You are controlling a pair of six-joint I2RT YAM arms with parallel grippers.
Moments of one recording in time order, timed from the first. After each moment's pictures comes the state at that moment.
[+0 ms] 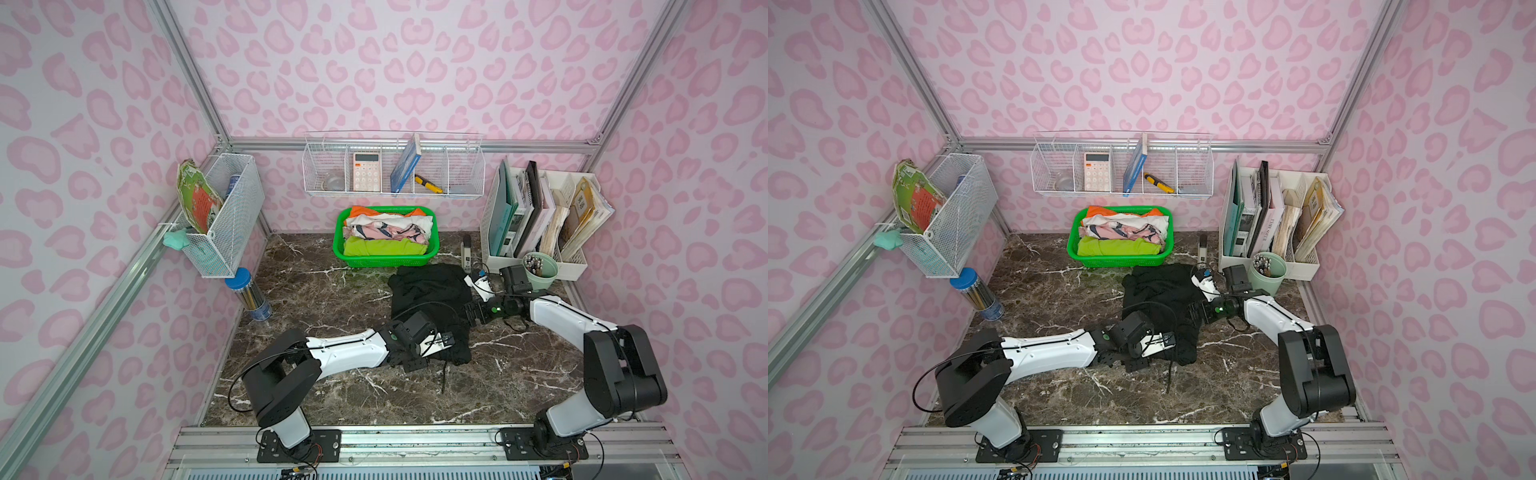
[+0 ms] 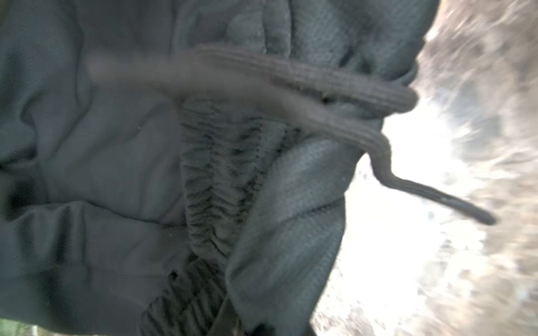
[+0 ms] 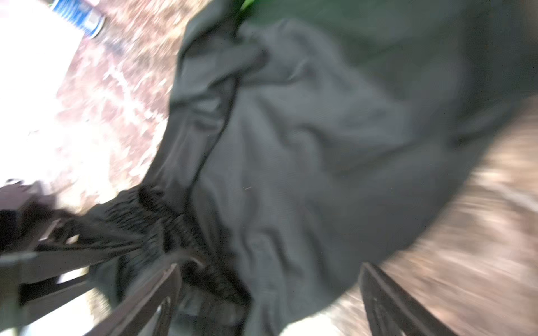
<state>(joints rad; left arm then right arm) -0.93 1.67 0.98 -0.36 0.03 0.45 0.22 1.51 0.88 -0.34 -0.57 -0.15</state>
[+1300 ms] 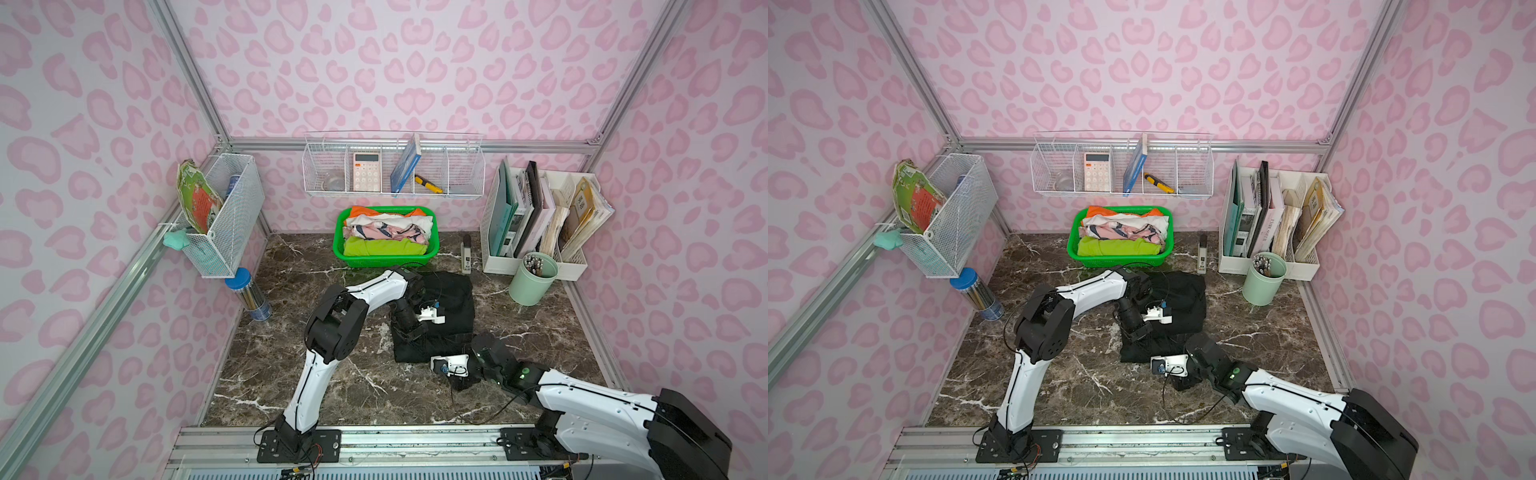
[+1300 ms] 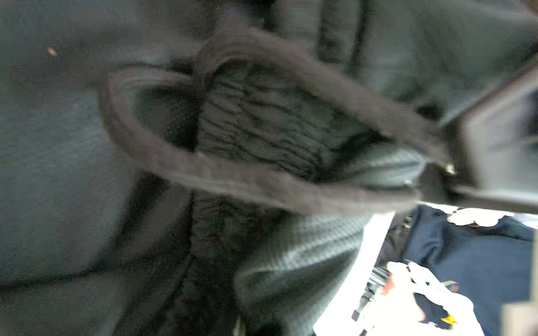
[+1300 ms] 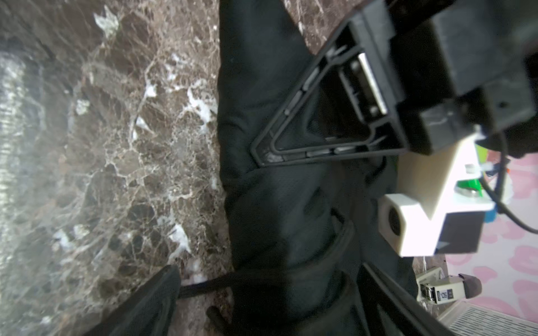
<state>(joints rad) -0.63 2.28 1.75 -1.32 0.73 0.47 0.90 1.10 0.35 0.05 0.01 -0.89</state>
